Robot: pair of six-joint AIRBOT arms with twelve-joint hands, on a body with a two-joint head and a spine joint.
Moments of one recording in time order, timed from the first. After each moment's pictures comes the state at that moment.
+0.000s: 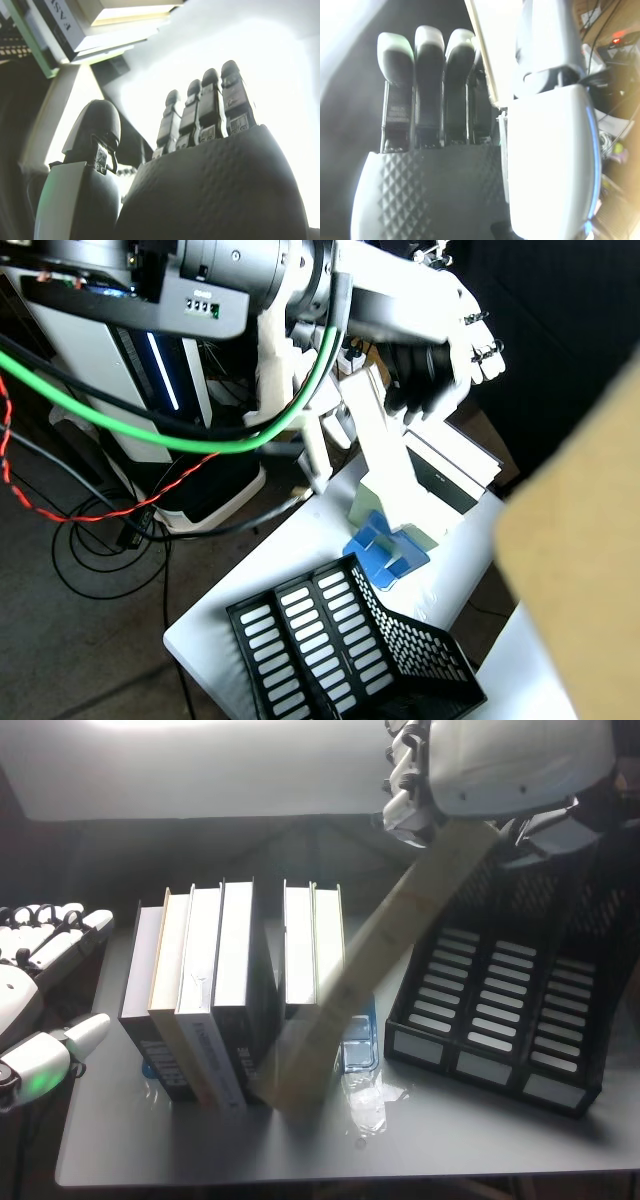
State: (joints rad) left arm 1.21 -0.99 1.07 -0.49 -1.27 0.89; right arm 0.08 -1.04 1.10 -2.18 0.45 0.44
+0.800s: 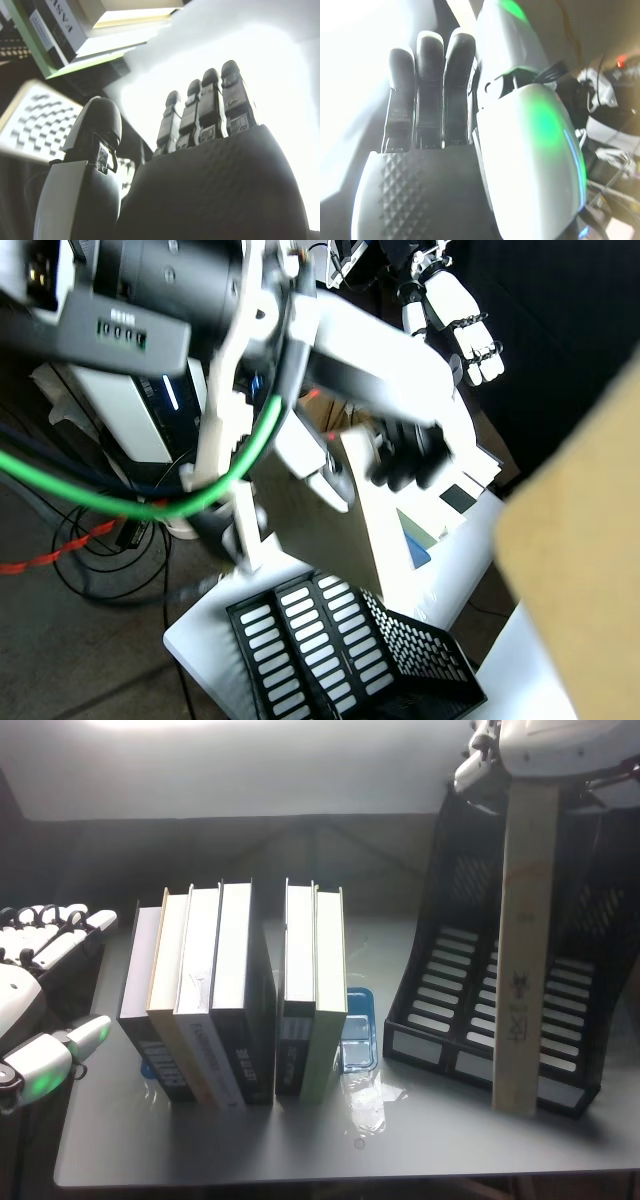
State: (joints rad) left arm 1.21 -0.99 1.07 -0.48 -1.26 0.89; right arm 0.08 -1.03 1.18 -2.47 0.40 0.71
